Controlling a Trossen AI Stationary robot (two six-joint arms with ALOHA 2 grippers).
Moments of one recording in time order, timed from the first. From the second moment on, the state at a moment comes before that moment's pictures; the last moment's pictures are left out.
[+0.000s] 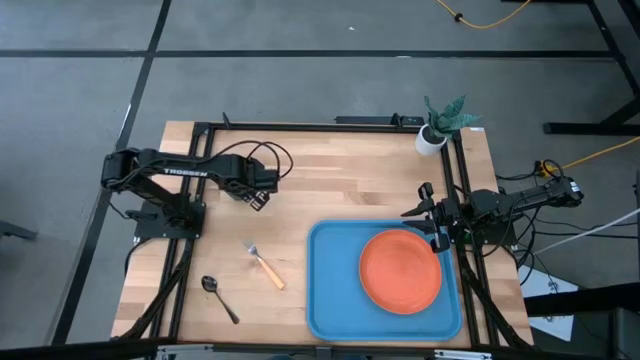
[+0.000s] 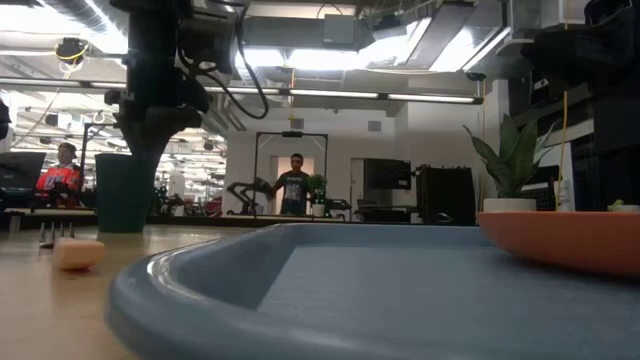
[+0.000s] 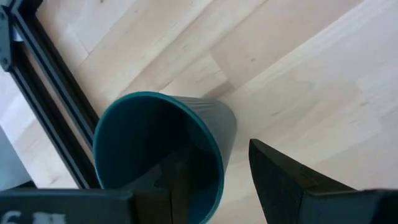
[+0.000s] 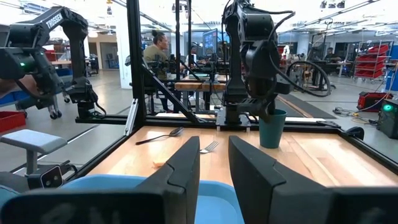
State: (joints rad) left arm 0.16 1.42 0.97 -1.16 -0.38 -0.80; right arm 0.25 0.20 0.01 0.32 0.10 -0.01
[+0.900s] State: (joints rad) left arm 0.16 1.48 1.15 -1.16 -0.26 -0.56; right arm 0.25 0.20 0.01 0.32 0.10 0.00
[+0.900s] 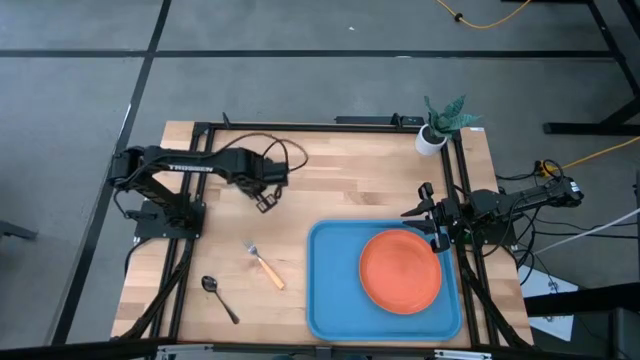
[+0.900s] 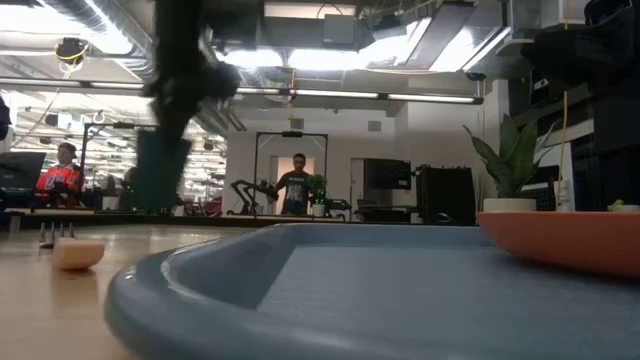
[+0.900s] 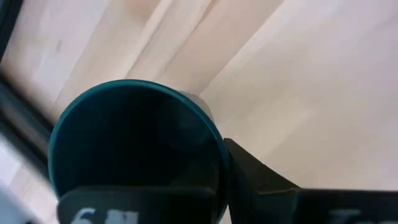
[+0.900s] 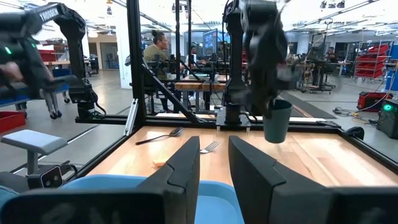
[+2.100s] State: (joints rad) left arm -0.26 1.89 1.61 -0.61 -0.06 -0.18; right arm 0.25 0.20 0.01 0.31 0.10 -0.01
